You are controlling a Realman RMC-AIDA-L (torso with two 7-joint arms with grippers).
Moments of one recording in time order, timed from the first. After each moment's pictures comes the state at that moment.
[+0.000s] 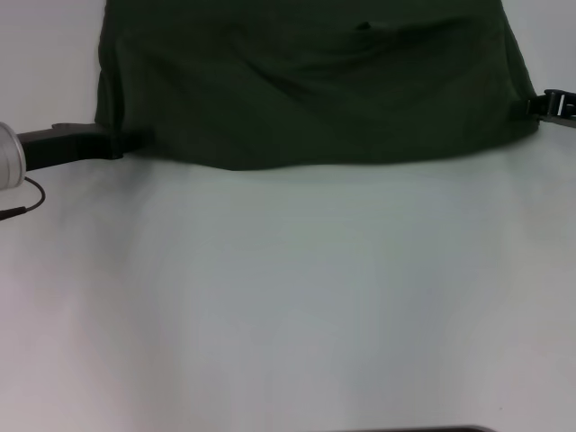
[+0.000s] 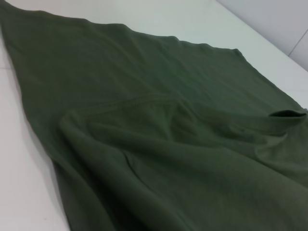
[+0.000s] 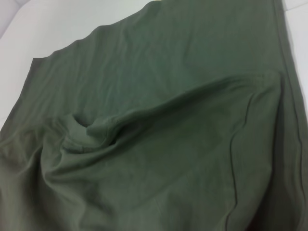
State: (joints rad) left arm -0.51 -2.11 -2.39 -0.69 -1.02 1.10 -1.85; right arm 0.56 1.96 -0.54 -0.59 -2.29 -1.16 2.14
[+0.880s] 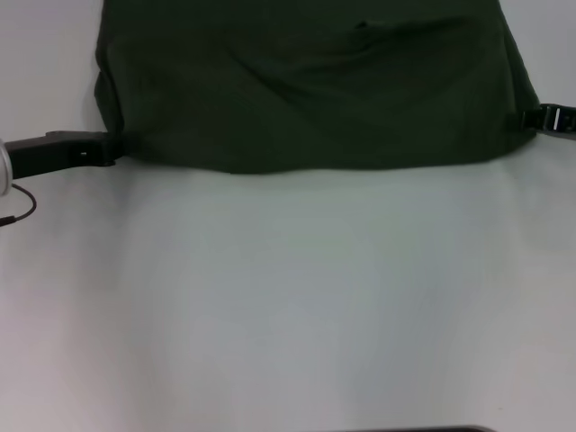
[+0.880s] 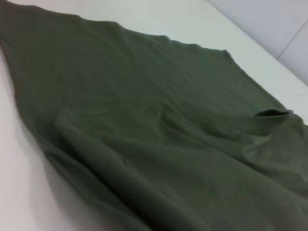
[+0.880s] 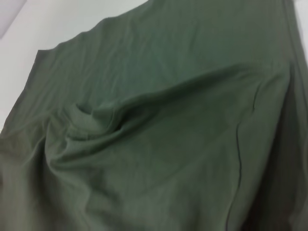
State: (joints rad) left arm -0.48 -2.10 -2.40 -0.72 -1.03 1.19 -1.88; right arm 0.54 1.98 -0.54 -0.59 -2.29 -1.18 2.10
